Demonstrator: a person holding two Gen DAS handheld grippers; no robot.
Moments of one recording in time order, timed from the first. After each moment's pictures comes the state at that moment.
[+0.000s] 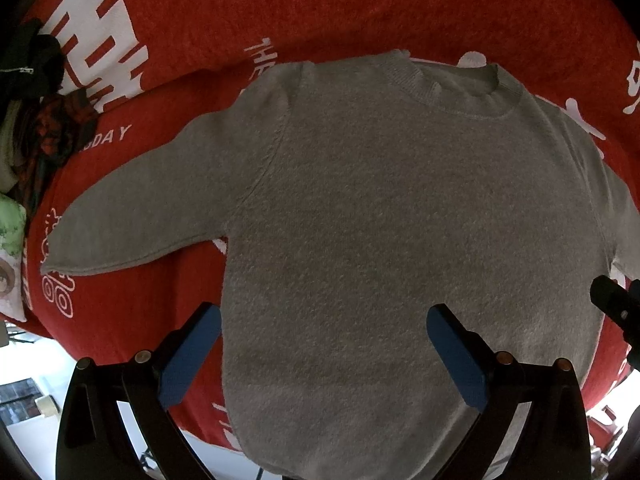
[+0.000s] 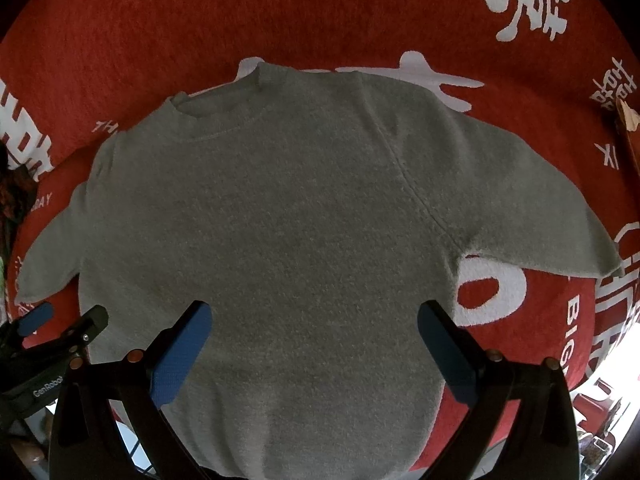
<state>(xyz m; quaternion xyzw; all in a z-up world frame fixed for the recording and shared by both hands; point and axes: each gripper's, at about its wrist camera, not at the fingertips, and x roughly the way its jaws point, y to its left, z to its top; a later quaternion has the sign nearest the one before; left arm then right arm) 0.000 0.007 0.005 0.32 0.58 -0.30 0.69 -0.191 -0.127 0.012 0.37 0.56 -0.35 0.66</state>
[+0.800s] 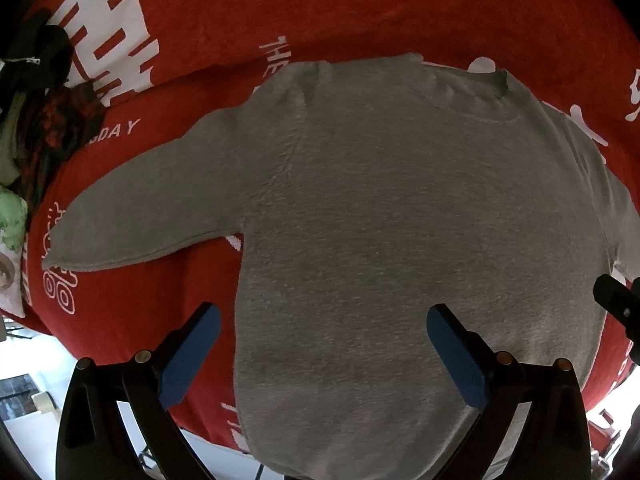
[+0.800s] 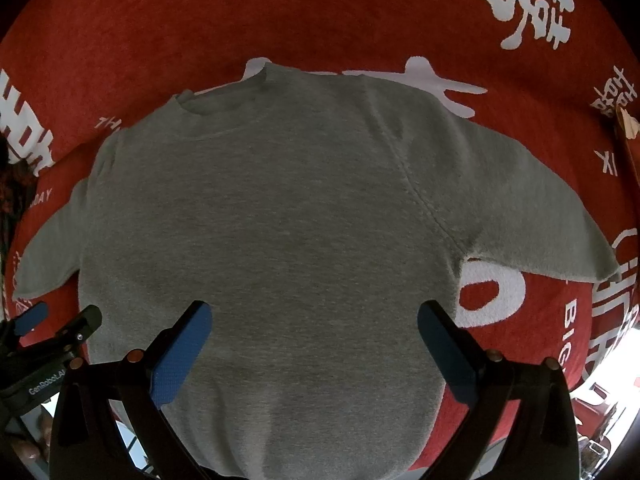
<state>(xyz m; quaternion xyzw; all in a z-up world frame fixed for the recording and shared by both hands) 0.009 0.020 0.008 0.31 0.59 -0.29 0.68 -0.182 -0.124 0.016 0.35 0.56 -0.35 0.66</state>
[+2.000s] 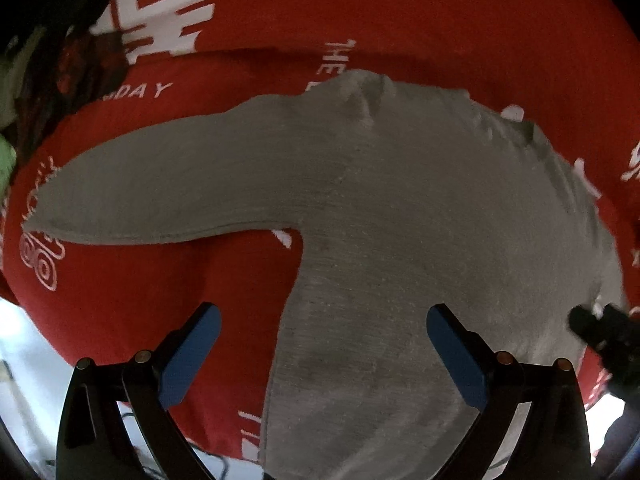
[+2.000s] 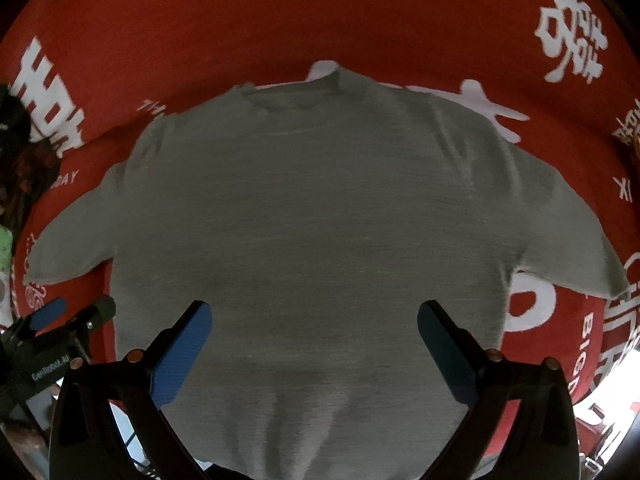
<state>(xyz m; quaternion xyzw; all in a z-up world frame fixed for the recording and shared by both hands) 0.061 0.072 0.005 0.22 0.62 -0.29 0.70 -0.127 -0.086 0.023 0.33 0.57 -0.31 0.69</state>
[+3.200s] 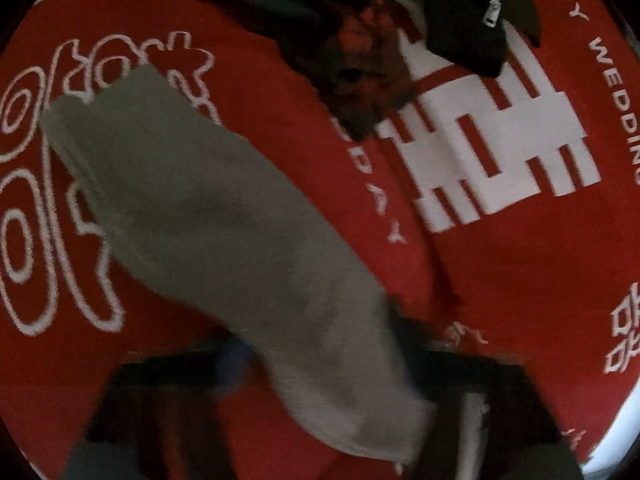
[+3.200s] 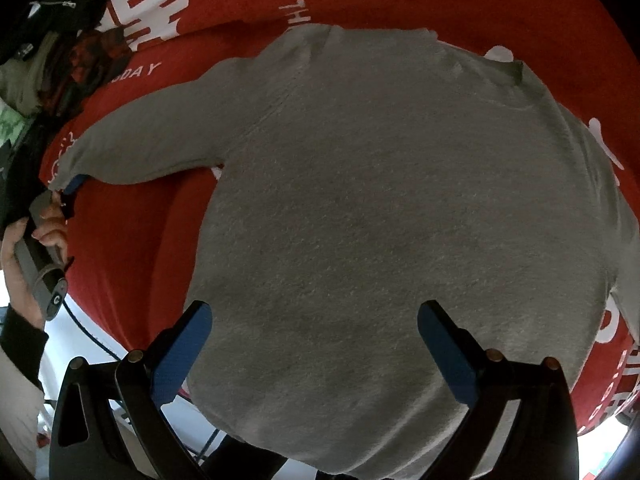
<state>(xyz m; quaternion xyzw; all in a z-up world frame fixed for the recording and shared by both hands) 0.282 0.265 -0.072 -0.25 0.57 -0.20 0.76 -0.040 0.019 -0.004 0.30 0.62 -0.20 0.70</state>
